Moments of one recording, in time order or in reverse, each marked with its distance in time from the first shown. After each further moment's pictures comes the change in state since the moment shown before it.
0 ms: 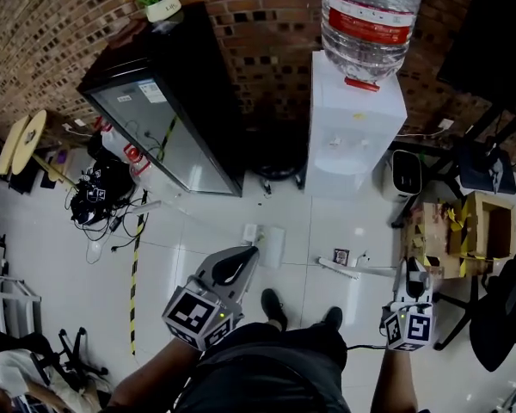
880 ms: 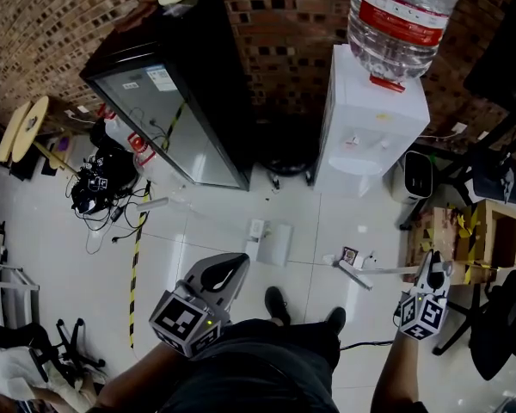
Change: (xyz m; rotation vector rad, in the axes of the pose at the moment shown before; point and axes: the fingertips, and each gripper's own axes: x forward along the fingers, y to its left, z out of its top) left arm -0.020 0.058 -0.026 -0.016 0.050 0.017; right arm 0.055 -0.042 -0.033 -0.061 0.025 -0.236
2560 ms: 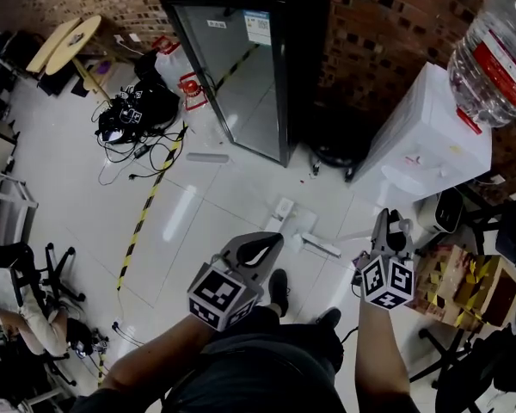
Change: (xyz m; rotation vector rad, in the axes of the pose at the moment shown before) left arm -0.044 0.085 -0.072 -0.153 -0.006 0.168; right arm 0.066 0.334 0.035 0.158 0.037 0.474
